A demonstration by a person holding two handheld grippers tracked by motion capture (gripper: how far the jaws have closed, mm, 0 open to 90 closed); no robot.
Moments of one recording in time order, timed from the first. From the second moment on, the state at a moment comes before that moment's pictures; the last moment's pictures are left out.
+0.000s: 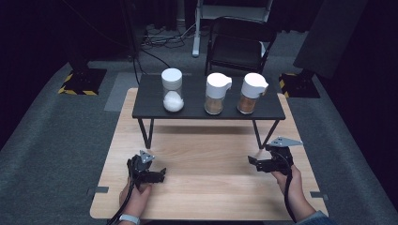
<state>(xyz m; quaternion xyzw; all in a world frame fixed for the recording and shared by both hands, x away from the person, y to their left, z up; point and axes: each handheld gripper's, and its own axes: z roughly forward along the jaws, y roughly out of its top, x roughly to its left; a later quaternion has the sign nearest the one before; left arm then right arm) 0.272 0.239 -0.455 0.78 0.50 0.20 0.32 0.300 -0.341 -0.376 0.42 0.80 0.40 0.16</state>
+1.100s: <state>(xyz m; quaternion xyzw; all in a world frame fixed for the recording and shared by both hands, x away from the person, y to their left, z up) 0.273 0.239 -0.455 0.78 0.50 0.20 0.32 0.305 -0.332 -0.425 0.43 0.82 0.34 0.16</state>
